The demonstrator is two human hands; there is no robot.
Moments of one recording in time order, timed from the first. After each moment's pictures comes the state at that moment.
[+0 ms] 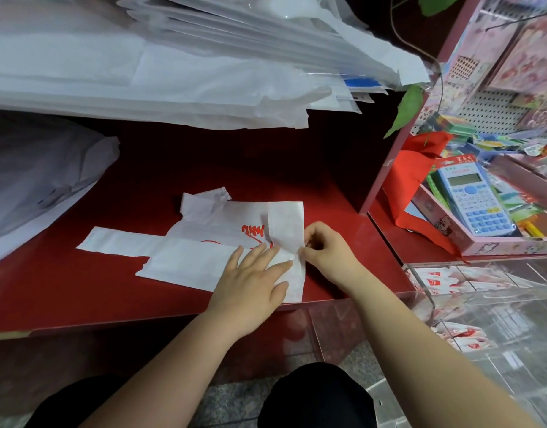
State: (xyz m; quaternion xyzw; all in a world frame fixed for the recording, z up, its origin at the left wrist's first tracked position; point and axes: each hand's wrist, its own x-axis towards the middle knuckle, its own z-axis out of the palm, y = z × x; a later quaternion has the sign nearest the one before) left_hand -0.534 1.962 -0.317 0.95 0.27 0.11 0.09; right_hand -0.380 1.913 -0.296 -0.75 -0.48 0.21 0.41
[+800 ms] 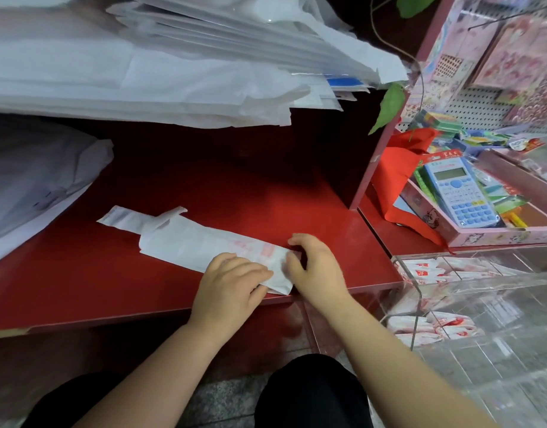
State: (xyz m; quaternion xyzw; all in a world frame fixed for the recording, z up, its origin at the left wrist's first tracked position) left_hand -0.551 1.962 -0.331 0.92 0.20 0.34 0.07; right_hand -0.416 1.890 -0.305 -0.78 -0.50 0.07 0.36
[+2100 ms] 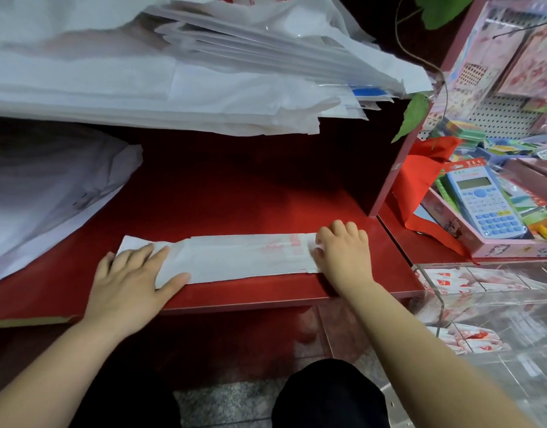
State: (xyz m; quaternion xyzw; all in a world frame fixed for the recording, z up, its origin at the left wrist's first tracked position) left_hand -0.661 2.011 -0.304 0.85 0.52 0.03 0.01; right_hand -0.396 1.908 -0.296 -0.82 -0.53 -0.19 0.08
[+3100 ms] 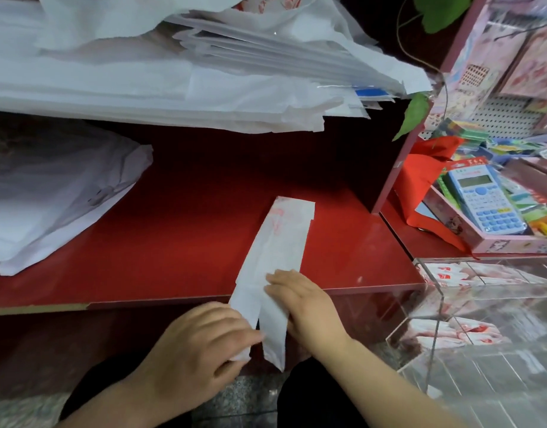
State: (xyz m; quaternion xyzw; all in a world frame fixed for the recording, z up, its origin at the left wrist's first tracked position) left_hand -0.657 1.933 -0.319 0.95 0.05 0.31 0.04; right_hand -0.459 1.875 -0.347 -0.60 -0.73 -0.10 0.31
